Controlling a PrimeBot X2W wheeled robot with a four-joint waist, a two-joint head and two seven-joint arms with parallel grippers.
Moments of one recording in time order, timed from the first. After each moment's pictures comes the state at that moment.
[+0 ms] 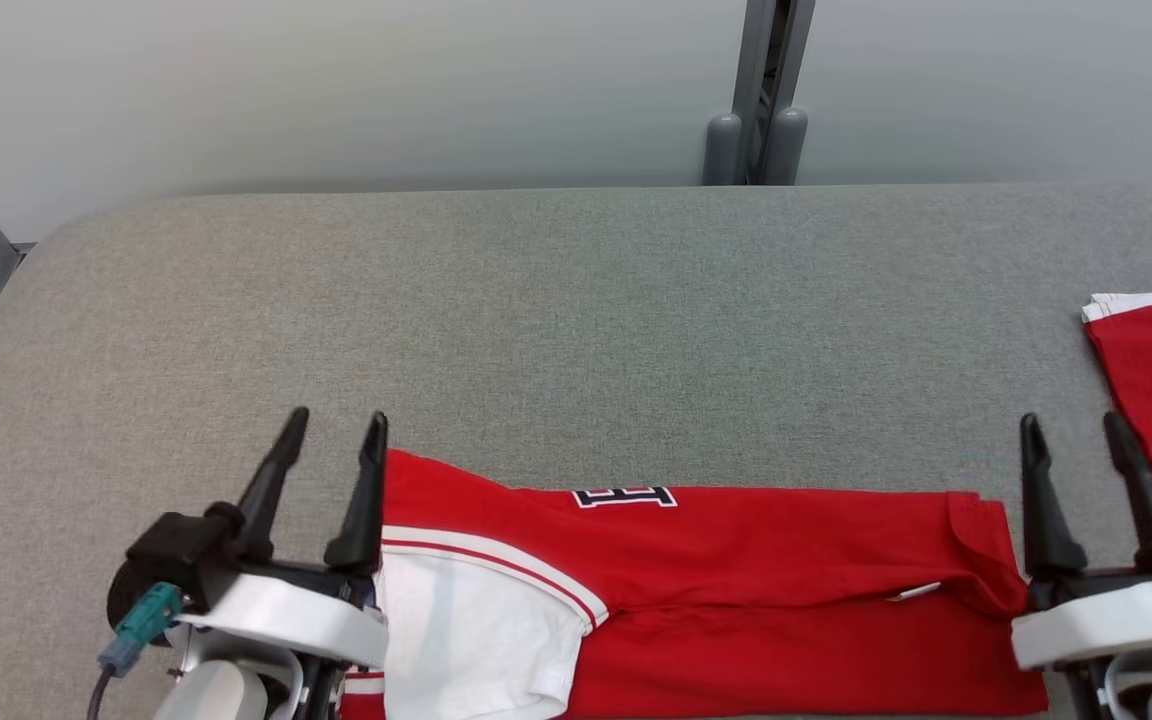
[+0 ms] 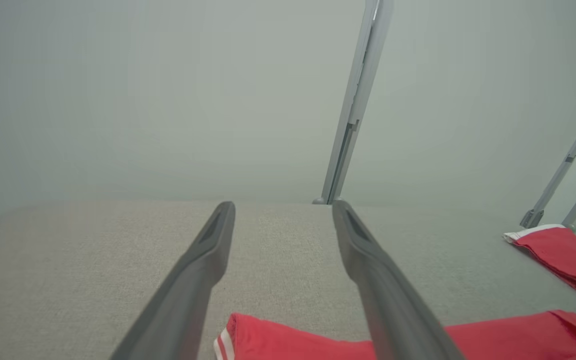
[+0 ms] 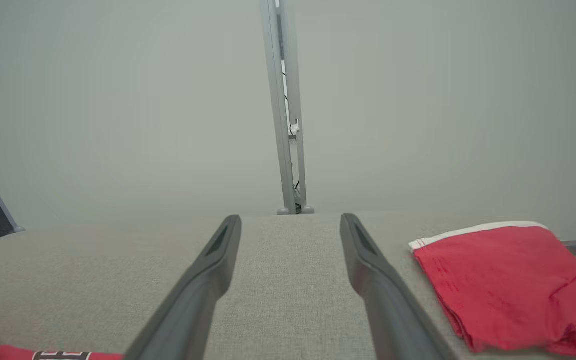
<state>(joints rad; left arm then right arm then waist) -0.15 0.24 -0.36 0.16 -0.53 0.07 -0.26 -0.07 -0.11 -0.06 0.13 0.23 0.13 -0.22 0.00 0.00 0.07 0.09</state>
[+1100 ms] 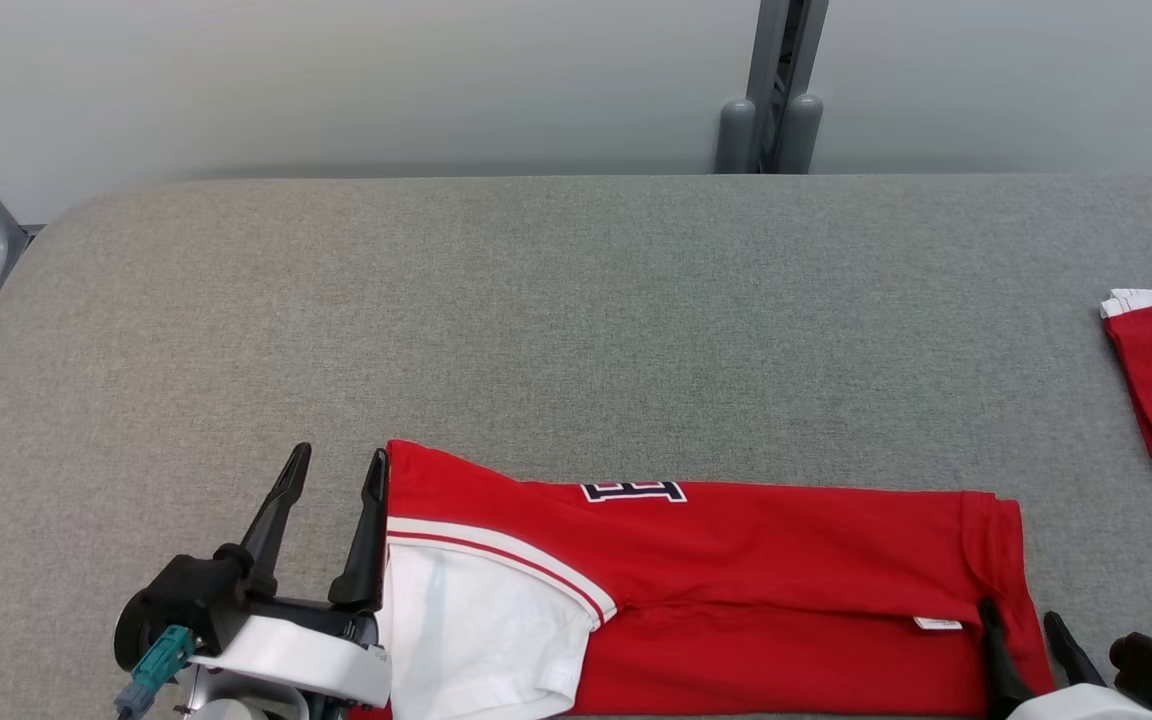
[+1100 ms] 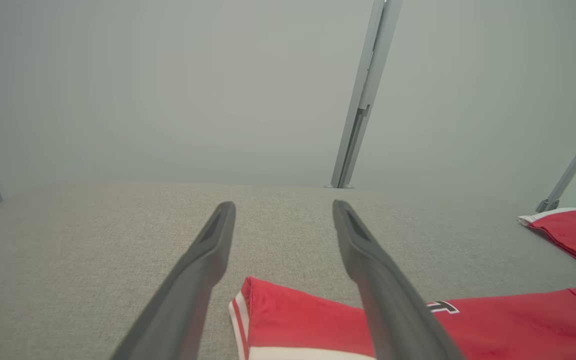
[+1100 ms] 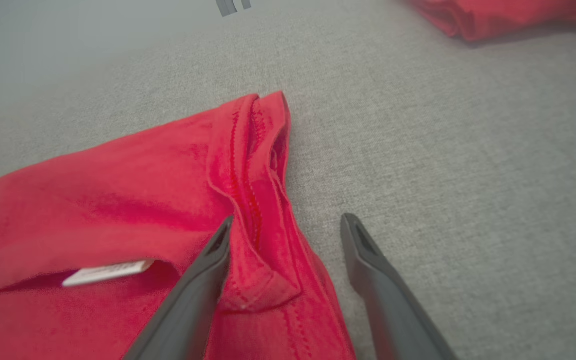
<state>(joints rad) -0.07 0.05 -0.10 0.20 -0.26 -0.12 -0.26 -0.07 -0.06 -0.07 0.61 0.33 0.13 -0.21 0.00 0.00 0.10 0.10</state>
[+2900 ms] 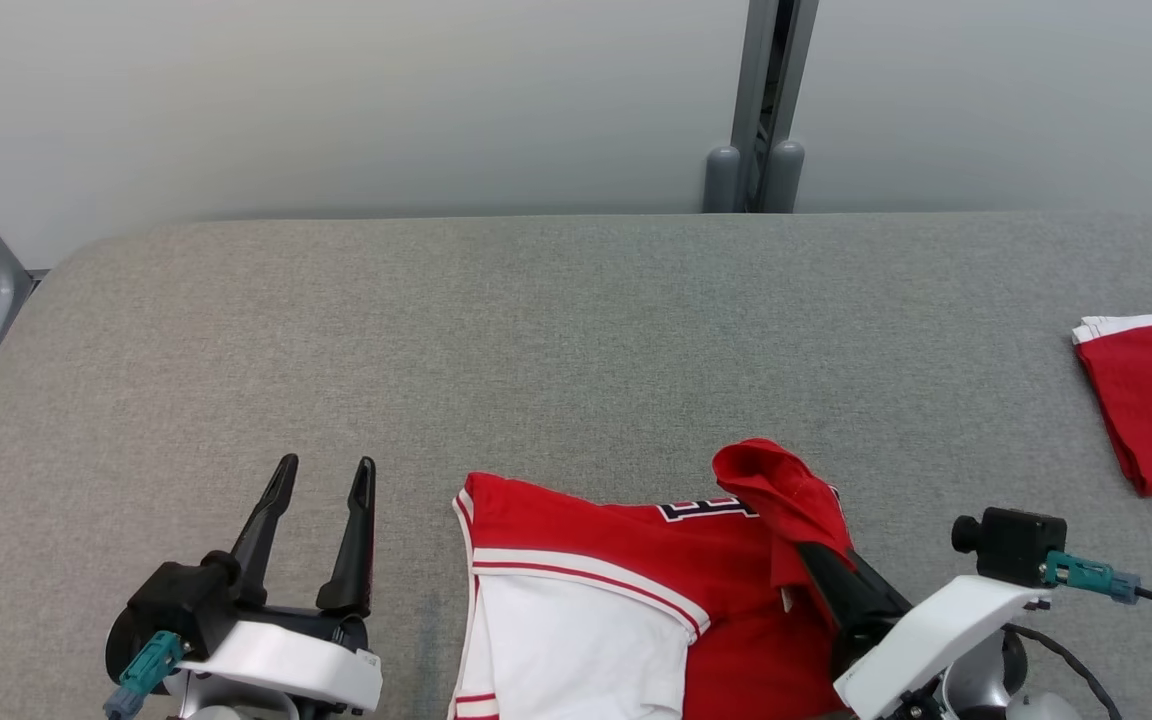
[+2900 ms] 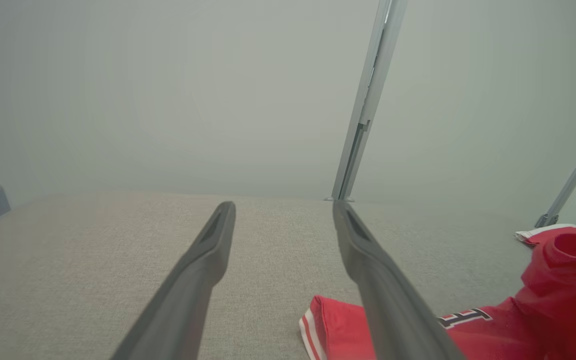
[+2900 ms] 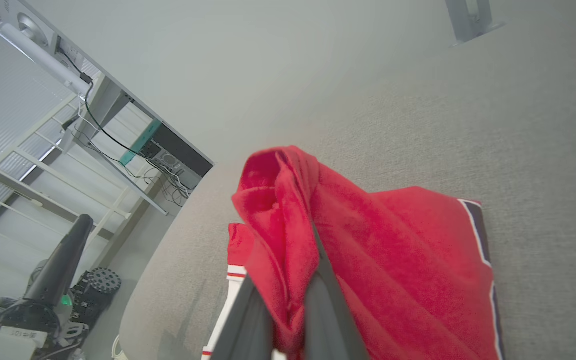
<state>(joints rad) -0.06 0.05 -0.08 0.23 -0.27 -0.12 -0.26 -0.07 -0.05 0.24 0.10 0.72 0.13 0.19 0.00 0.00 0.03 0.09</state>
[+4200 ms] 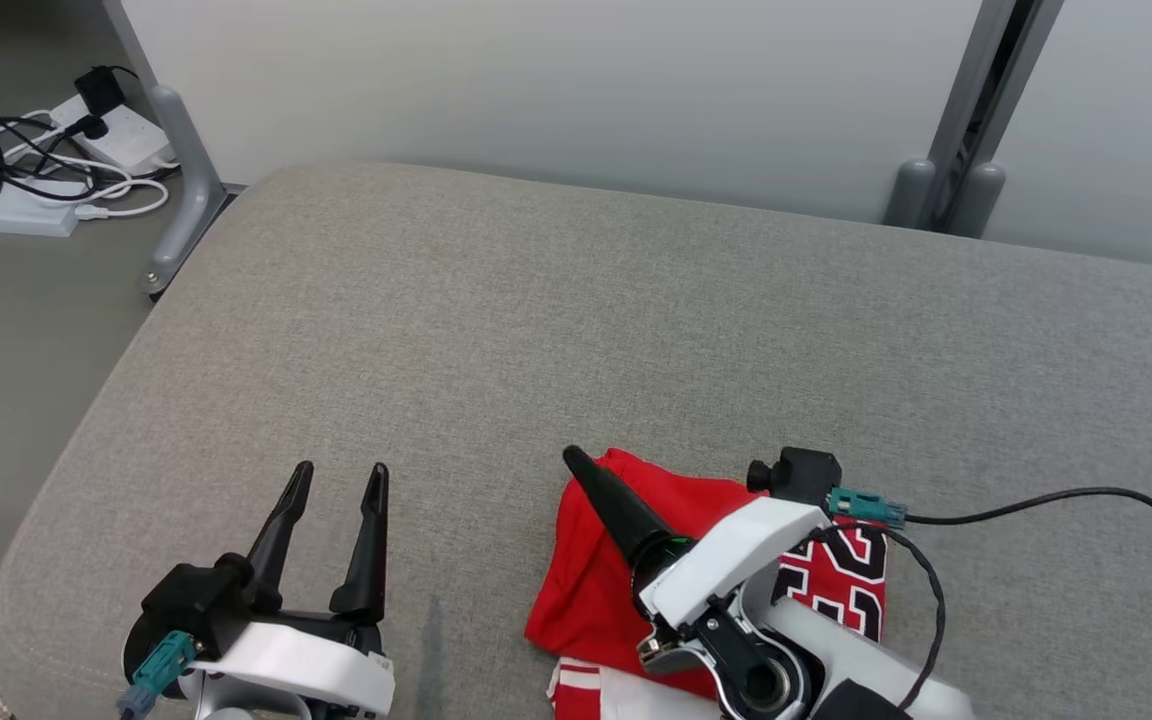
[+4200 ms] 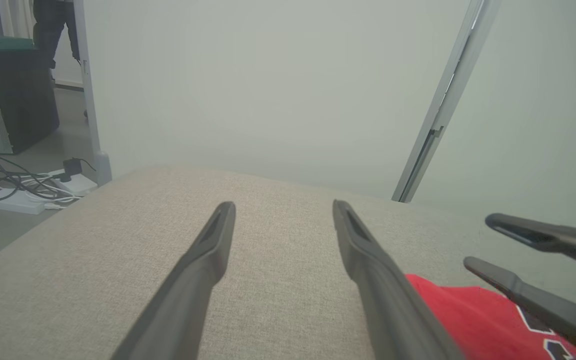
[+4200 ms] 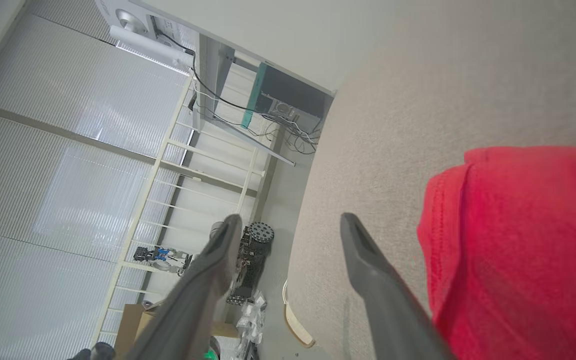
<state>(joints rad) -0.07 0.05 -0.11 0.25 -0.31 -0.11 -0.26 -0.58 -0.05 1.02 0.56 1.68 0.13 -0.26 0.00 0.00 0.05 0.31</state>
